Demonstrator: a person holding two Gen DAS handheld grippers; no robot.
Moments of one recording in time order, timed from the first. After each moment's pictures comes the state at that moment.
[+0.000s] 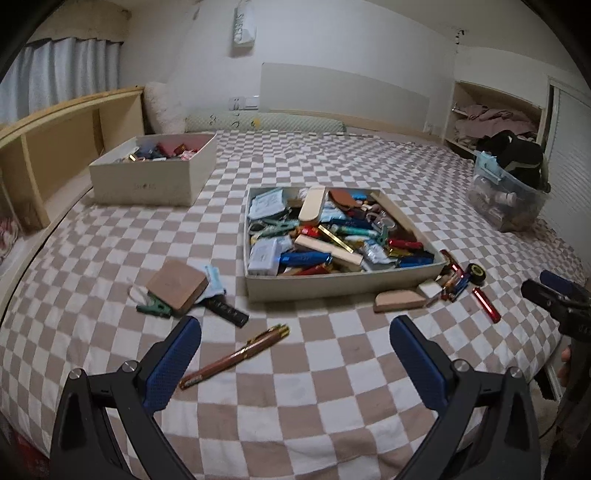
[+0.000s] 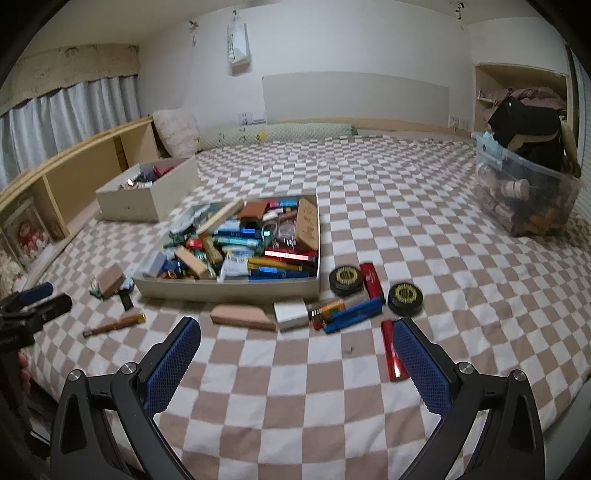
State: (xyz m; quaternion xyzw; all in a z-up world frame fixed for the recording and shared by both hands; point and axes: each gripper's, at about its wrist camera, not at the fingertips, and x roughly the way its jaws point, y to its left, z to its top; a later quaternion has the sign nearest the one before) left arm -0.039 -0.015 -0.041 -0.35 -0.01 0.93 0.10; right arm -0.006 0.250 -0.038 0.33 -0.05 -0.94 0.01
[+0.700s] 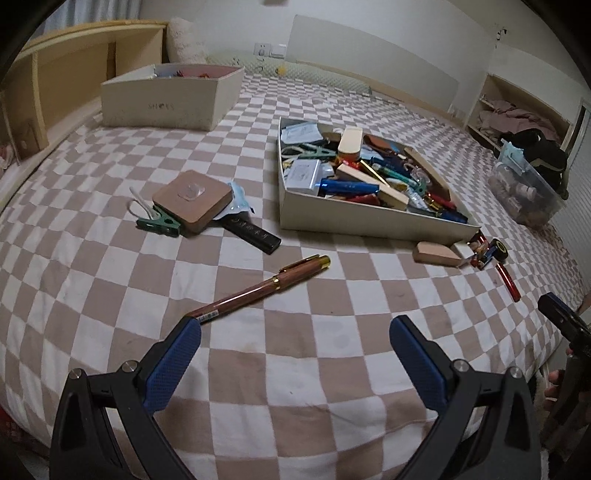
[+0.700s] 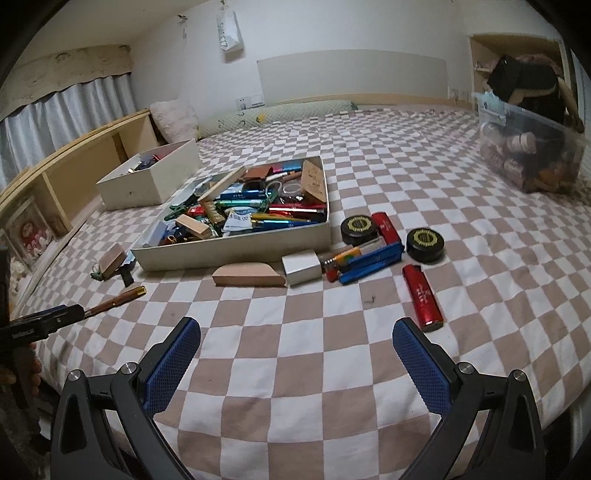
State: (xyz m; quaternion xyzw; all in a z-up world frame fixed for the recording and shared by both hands) left arm -0.056 -0.058 -0.106 -0.44 -0.06 0.89 0.09; right arm -0.002 0.247 -0.087 0.36 -0.09 -0.93 0.02
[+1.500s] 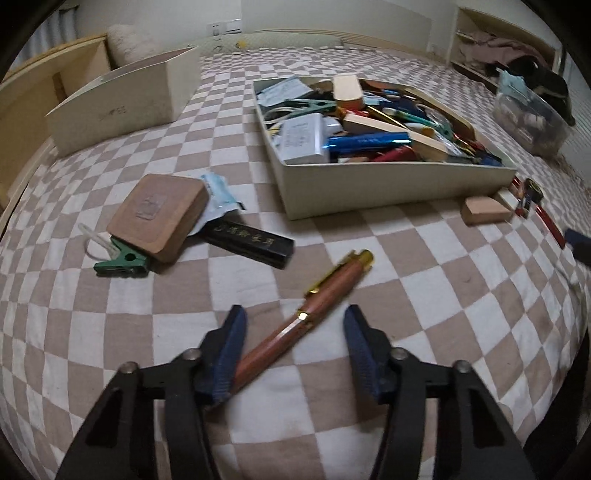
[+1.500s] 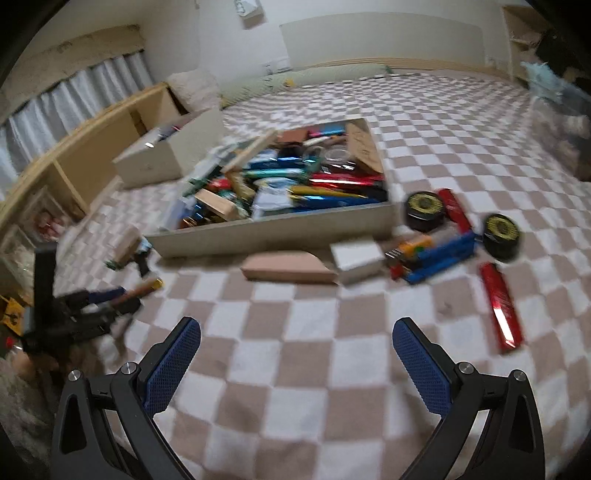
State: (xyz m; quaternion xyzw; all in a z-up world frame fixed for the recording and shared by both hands) left arm -0.108 -0.044 -0.145 -0.47 0.07 0.87 0.12; right arm -0.065 0.226 -0.108 0.41 -0.13 -0.90 0.11
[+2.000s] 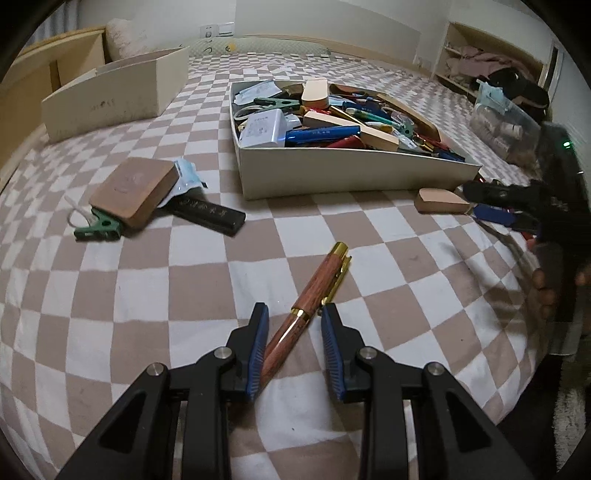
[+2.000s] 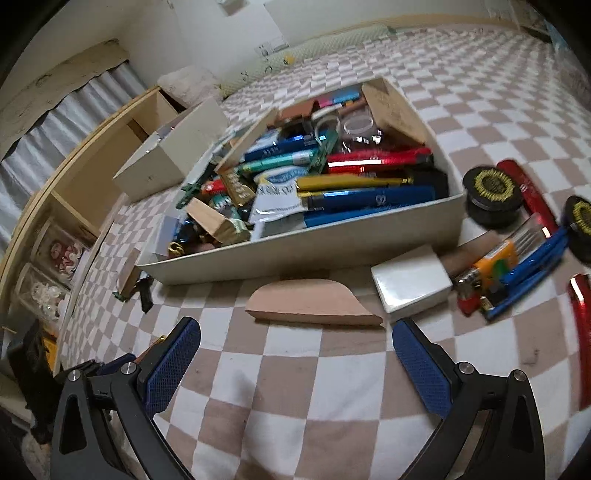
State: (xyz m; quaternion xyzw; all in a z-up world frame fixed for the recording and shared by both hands) left arm -0.076 -0.038 -0.146 -0.47 0.01 0.87 0.15; right arm -0.131 0.218 -0.149 0.46 -0.19 -0.86 0.14
